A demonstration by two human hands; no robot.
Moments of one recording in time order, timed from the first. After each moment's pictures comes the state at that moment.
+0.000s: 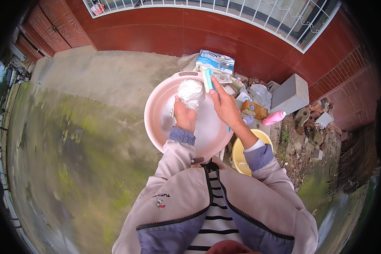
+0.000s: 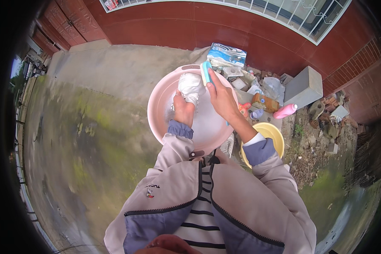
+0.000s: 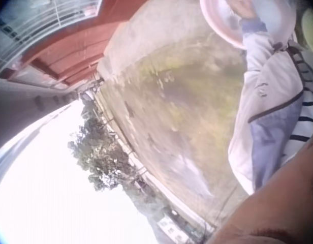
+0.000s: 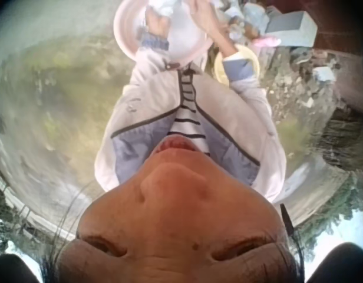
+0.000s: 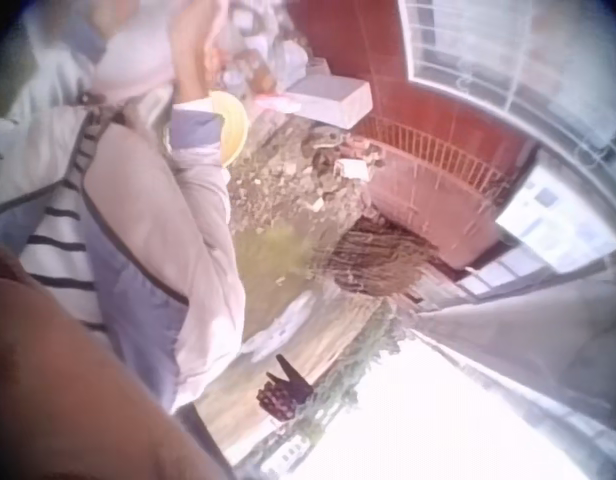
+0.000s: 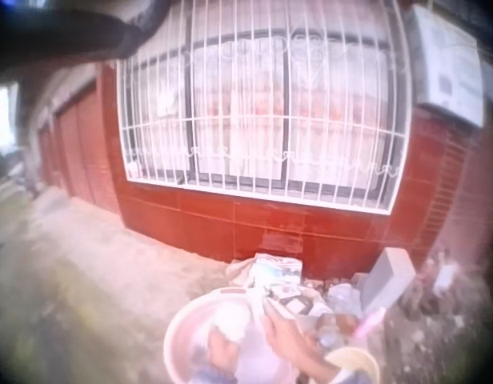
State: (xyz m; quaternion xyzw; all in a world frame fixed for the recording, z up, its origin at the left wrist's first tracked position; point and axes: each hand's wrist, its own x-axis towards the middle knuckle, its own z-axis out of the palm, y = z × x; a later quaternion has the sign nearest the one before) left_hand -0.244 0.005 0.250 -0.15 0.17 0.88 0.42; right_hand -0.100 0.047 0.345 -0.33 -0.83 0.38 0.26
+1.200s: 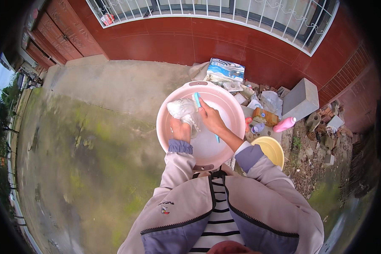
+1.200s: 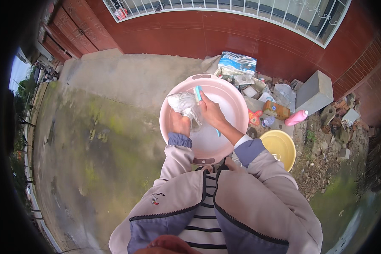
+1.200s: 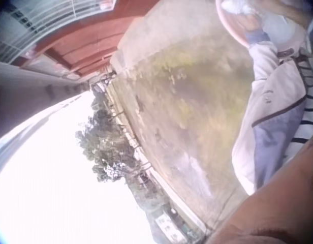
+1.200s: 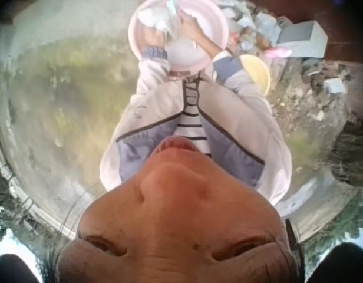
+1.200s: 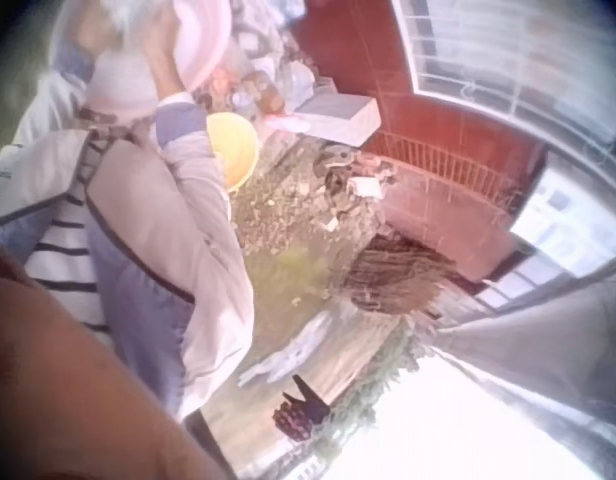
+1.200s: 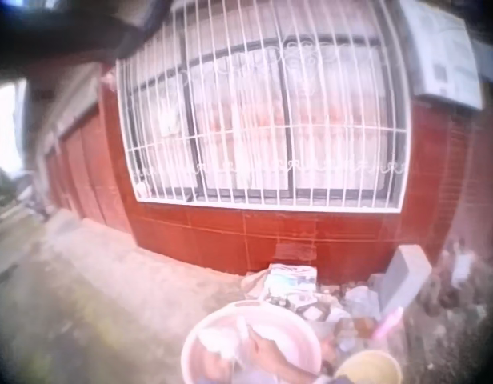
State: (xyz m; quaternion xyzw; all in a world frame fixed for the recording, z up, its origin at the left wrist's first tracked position) left_hand -0.252 -0.080 0.305 0.36 0.64 0.67 0.09; right_hand -0.163 0.040 0.255 -0.29 -0.81 0.44 0.25
